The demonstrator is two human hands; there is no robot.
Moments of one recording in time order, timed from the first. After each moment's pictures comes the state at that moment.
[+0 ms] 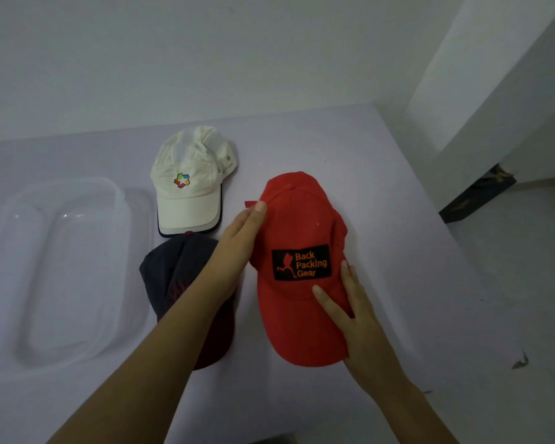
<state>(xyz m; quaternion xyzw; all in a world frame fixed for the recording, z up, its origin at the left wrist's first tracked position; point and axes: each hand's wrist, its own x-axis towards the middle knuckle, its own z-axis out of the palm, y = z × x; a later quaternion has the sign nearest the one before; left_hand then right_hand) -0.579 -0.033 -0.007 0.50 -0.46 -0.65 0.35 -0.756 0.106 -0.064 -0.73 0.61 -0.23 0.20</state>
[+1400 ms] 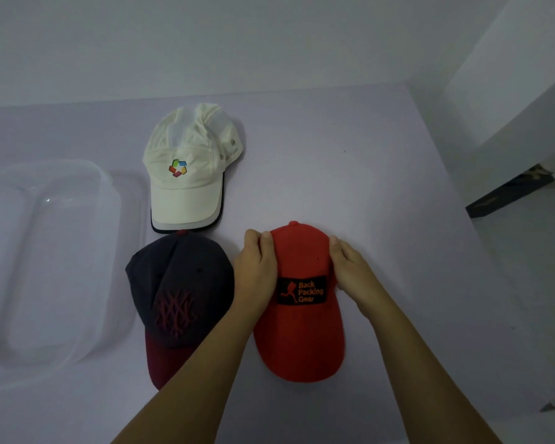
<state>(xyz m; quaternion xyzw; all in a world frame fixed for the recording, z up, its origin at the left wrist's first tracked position) -0.613 -0.045 -0.090 0.69 -0.50 -0.43 0.31 -0.771 -0.027 -0.094 -0.43 0.70 -0.26 0.50</state>
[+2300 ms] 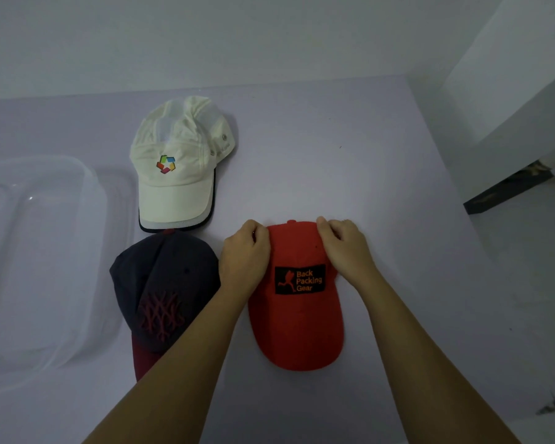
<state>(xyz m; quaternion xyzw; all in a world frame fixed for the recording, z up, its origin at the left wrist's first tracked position) -0.612 -0.072 -0.098 0.70 -0.55 -0.39 0.24 -0.776 -0.061 -0.091 -0.51 0.72 -0.27 0.39</state>
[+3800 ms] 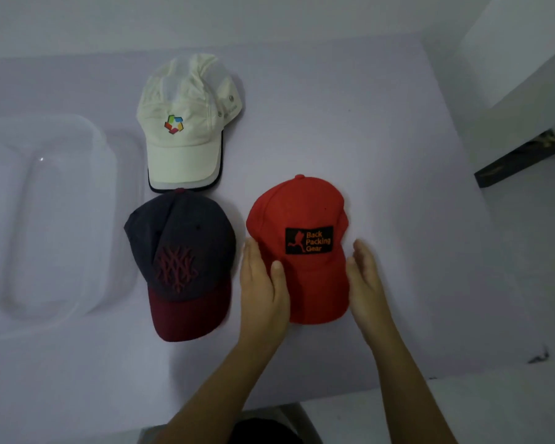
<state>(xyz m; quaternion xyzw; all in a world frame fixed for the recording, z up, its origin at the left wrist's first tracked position) -0.618 0.055 -0.094 0.68 -0.51 -0.43 0.30 -0.762 0.061 -0.102 -0.31 0.73 -0.37 0.49</state>
